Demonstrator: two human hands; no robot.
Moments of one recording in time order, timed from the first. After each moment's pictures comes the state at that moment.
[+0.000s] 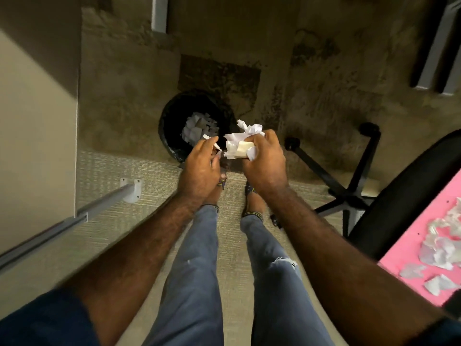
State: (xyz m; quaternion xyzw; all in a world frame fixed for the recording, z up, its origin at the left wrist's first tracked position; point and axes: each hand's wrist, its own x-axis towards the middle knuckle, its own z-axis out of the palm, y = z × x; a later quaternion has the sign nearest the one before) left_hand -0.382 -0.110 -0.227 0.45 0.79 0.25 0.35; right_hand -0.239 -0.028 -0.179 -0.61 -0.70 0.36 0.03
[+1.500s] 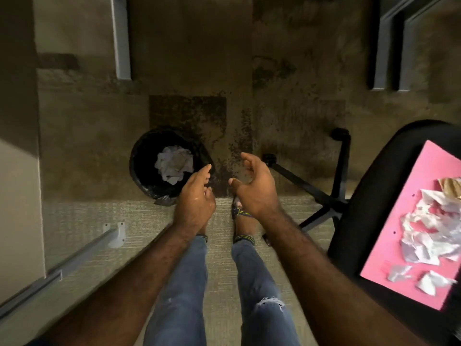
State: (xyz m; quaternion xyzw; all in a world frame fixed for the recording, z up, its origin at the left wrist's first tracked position) left_hand -0.319 -0.085 -0.236 0.46 0.75 0.25 0.41; right_hand -0.168 -0.014 -0.179 -0.69 -0.54 0.48 0.11
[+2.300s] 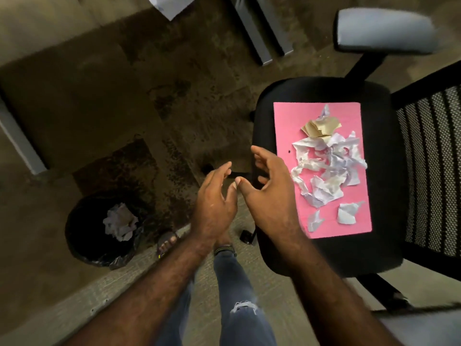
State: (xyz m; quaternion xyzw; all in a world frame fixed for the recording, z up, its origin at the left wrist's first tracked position) left_hand -0.081 -0.020 -0.141 0.62 0.57 0.27 0.47; right_hand 0.041 -0.038 -0.059 -0.77 -0.38 0.35 0.36
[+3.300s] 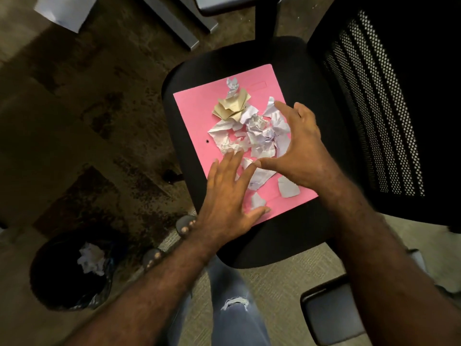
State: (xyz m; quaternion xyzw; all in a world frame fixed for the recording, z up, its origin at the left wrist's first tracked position) left_hand 0.061 -0.063 -0.129 0.89 0.30 0.07 0.33; right_hand 0.256 -0.085 -0.051 -0.86 -0.38 0.31 0.17
